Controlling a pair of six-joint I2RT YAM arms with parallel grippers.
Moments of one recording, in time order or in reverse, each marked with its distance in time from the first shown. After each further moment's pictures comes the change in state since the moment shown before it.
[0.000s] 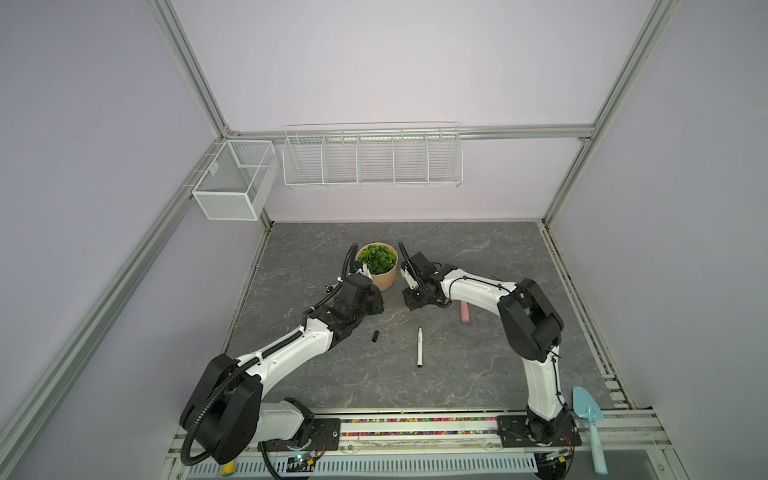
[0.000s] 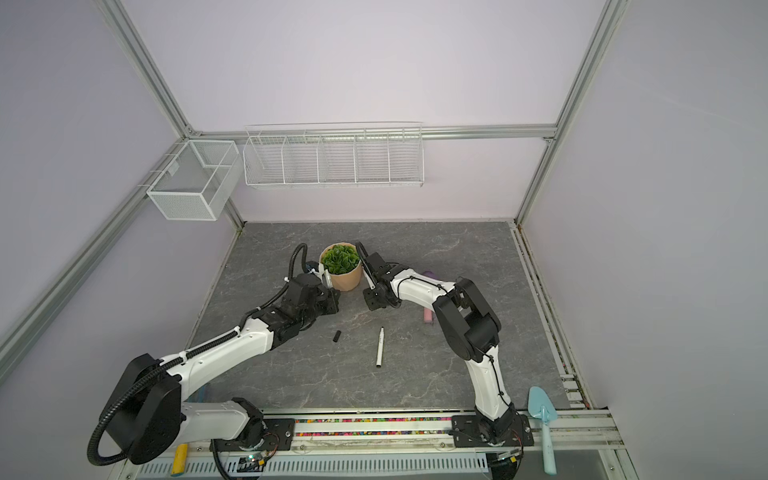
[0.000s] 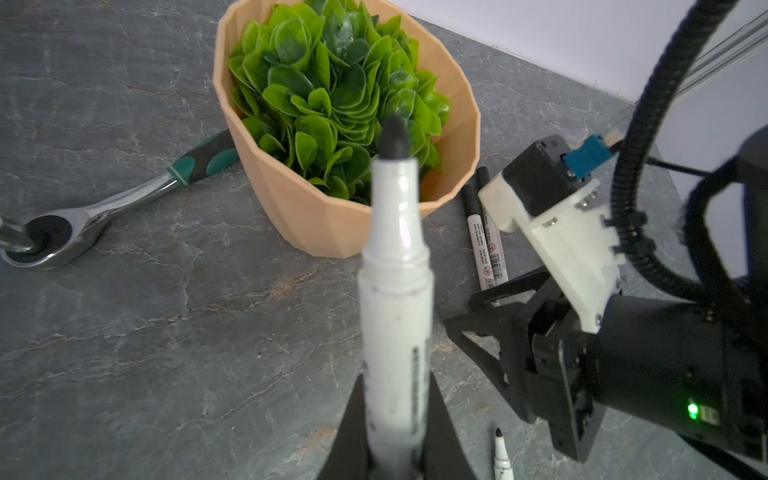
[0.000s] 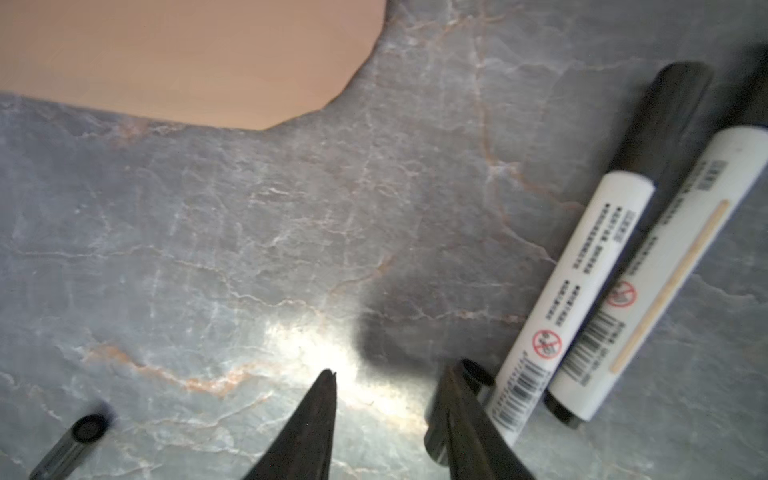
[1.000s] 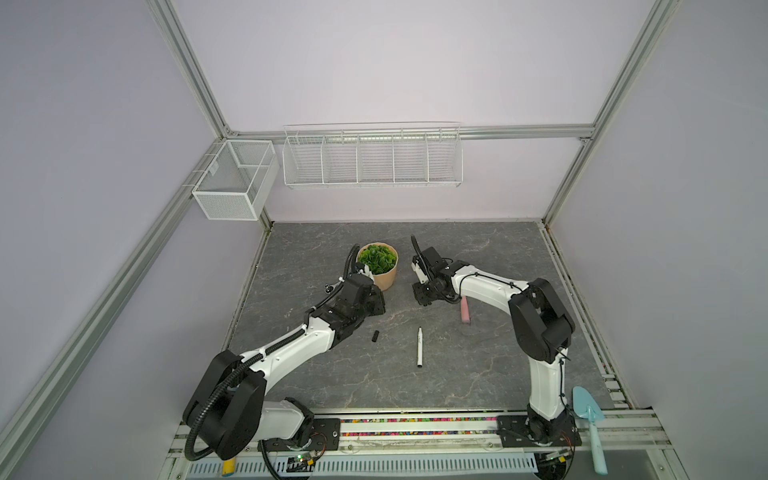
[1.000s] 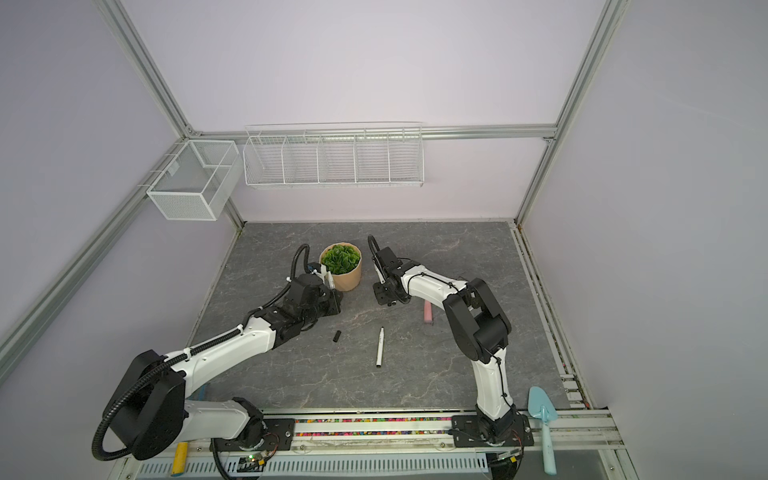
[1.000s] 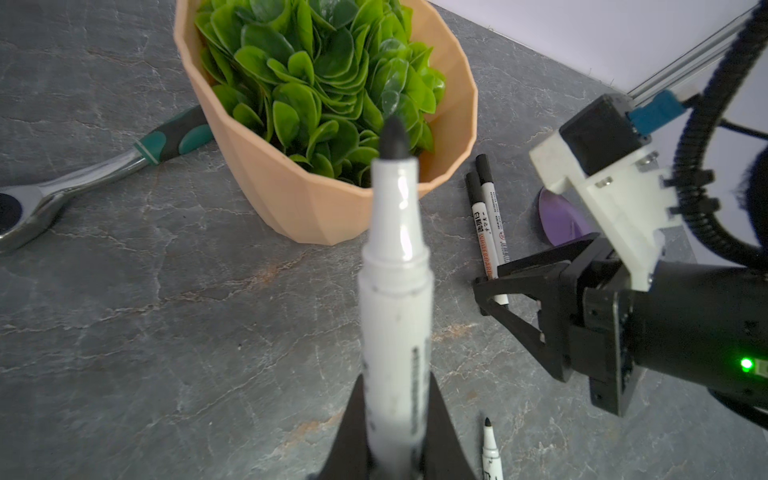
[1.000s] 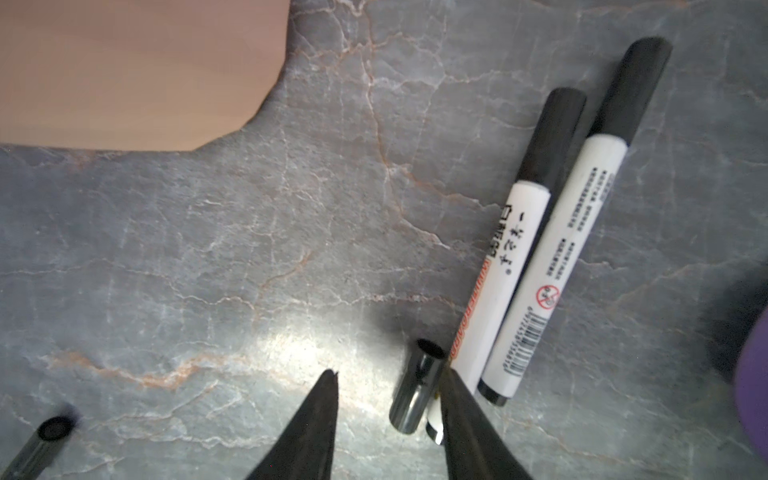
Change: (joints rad) left arm 0.000 0.022 0.000 0.008 0.039 -0.027; right arm -0.051 -0.055 -0.046 -0.003 0.018 -0.006
